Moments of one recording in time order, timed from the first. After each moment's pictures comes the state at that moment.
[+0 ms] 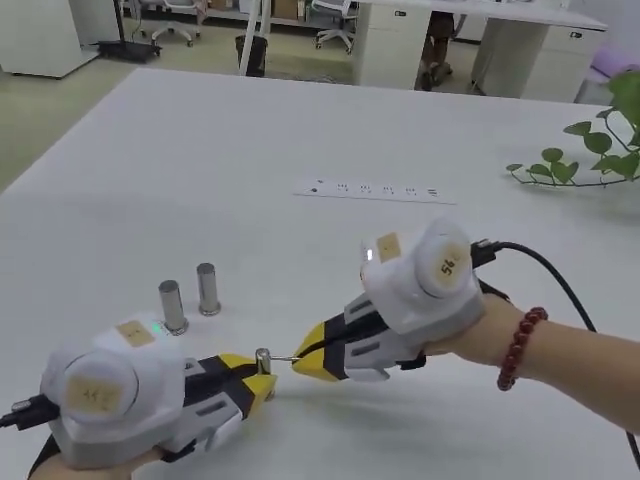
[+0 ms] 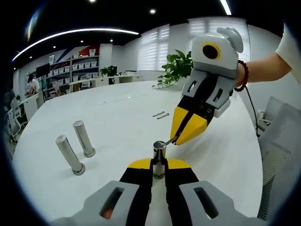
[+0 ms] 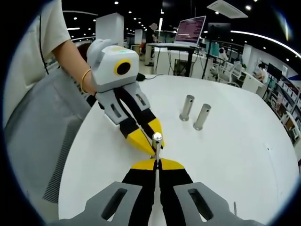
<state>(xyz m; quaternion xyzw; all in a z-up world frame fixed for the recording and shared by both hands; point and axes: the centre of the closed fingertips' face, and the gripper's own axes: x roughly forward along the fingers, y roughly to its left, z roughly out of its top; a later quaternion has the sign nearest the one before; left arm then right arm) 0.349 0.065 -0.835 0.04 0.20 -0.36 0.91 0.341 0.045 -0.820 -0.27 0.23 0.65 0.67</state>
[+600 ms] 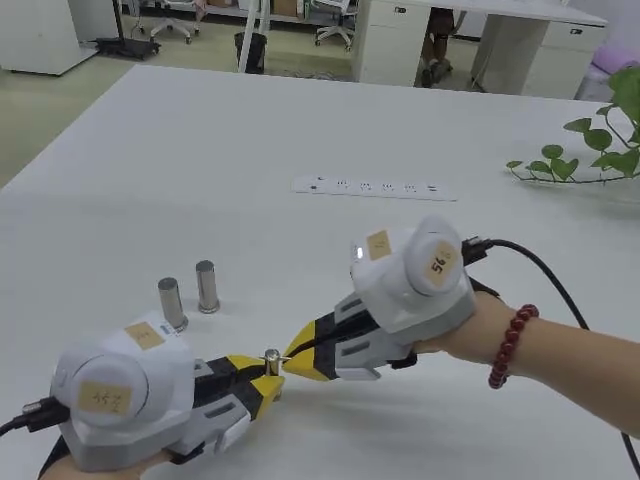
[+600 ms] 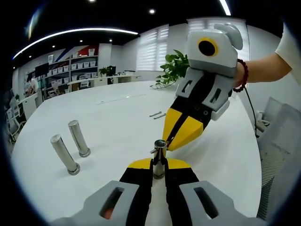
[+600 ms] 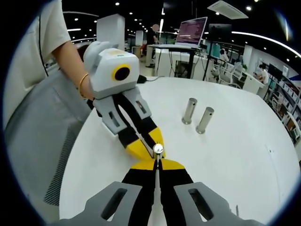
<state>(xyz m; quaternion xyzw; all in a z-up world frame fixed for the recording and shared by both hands) 0.347 0.056 -0.835 0.03 0.20 -0.37 0.91 0.339 0.054 -0.819 -0.27 0.23 0.66 0.67</state>
